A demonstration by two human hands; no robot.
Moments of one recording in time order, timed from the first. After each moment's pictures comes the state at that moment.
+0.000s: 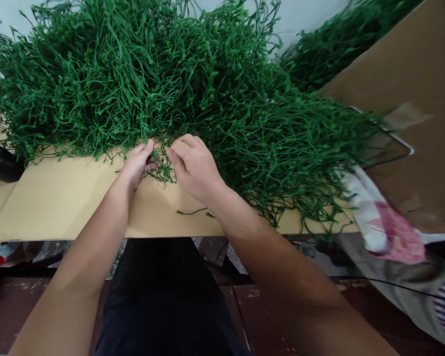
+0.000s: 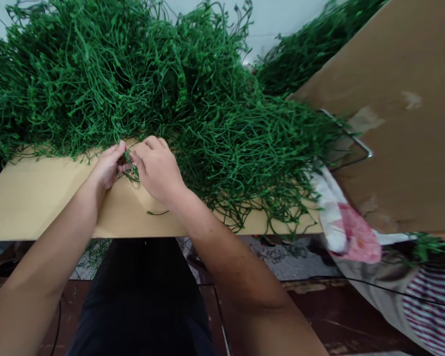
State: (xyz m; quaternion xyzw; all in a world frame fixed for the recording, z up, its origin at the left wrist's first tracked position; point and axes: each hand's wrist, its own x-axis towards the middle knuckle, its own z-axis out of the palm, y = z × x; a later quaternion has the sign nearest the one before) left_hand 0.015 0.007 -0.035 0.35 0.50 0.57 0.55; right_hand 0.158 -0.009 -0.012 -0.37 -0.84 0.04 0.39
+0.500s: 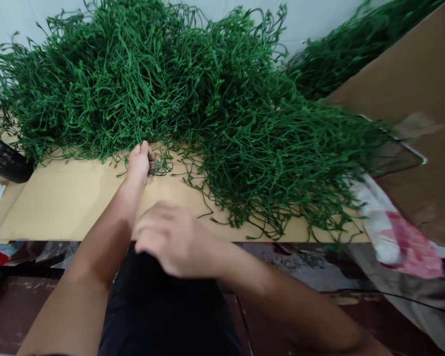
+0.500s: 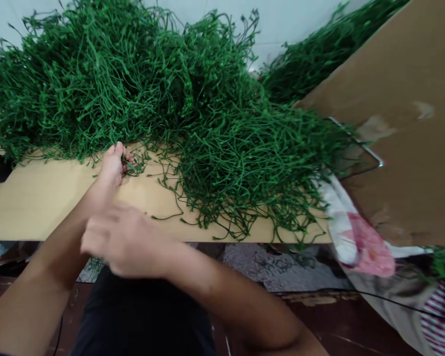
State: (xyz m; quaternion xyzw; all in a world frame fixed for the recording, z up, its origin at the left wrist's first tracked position) left_hand 0.021 0.015 -0.030 0.28 0.56 0.62 0.47; right_hand 0.150 -0.085 0.002 -0.04 -0.91 0.08 0.40
